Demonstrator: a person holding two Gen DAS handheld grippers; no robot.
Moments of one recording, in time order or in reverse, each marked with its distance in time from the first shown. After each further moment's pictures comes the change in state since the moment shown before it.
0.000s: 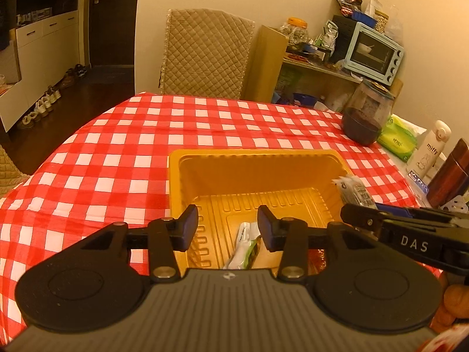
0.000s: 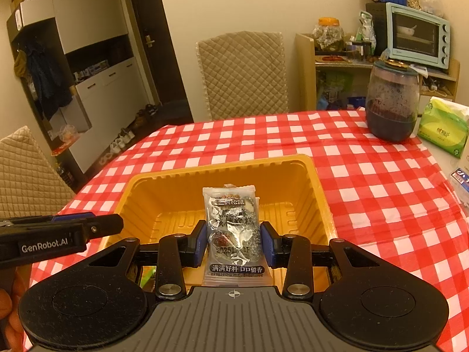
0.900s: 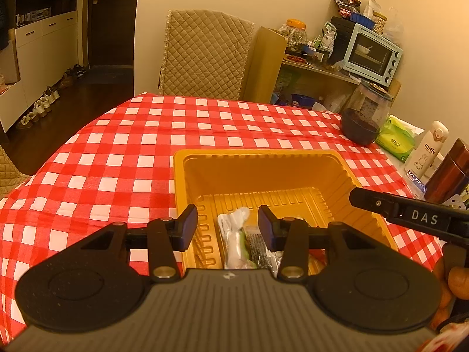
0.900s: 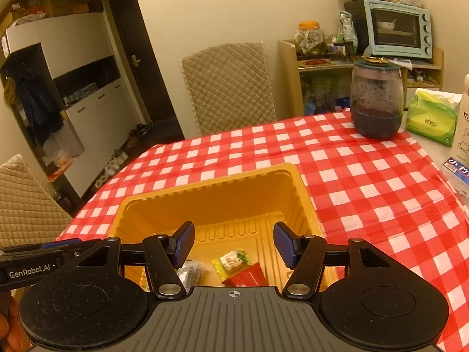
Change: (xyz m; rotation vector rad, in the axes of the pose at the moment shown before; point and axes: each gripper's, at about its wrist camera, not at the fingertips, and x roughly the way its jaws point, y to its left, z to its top) left arm -0.008 0.007 -0.003 0.006 -0.006 -0.007; right arm -0.006 -0.015 0.004 0.089 -0.059 -0.019
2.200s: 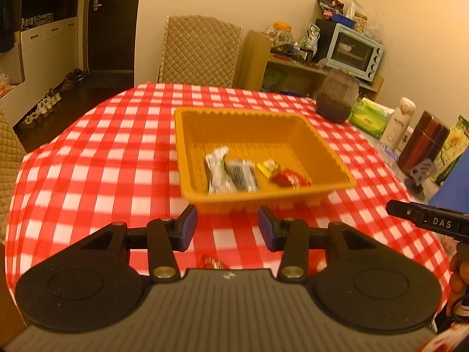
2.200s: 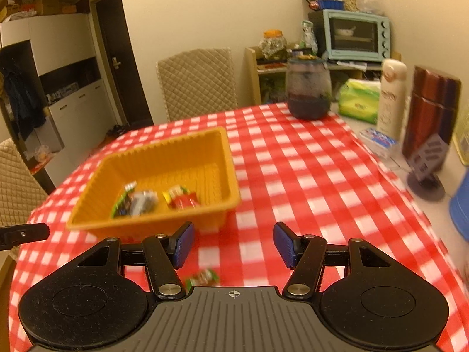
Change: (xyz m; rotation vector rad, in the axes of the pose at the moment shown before) left arm -0.099 -0.022 -0.098 0.015 -0.026 -0.012; right arm -0.128 -0.047 -0.096 -0.011 -0.029 -0.118
